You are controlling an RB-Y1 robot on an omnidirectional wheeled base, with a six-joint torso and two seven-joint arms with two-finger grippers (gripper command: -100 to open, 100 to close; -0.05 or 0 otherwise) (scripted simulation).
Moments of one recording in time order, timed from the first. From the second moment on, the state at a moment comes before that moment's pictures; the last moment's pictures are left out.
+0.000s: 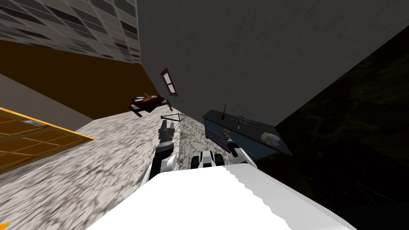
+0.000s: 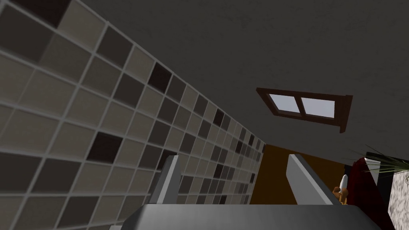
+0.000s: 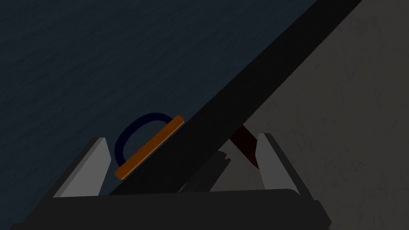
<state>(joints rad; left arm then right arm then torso) 0.51 0.01 0.00 -2.21 -0.05 -0.43 0.05 0.38 -0.18 0.16 -1.79 0.63 0.24 -0.01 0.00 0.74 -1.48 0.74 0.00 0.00</state>
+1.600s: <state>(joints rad) 0.51 0.01 0.00 -2.21 -0.05 -0.43 0.05 0.32 -0.20 0.20 -1.43 1.03 0.70 0.03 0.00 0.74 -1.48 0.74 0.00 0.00</state>
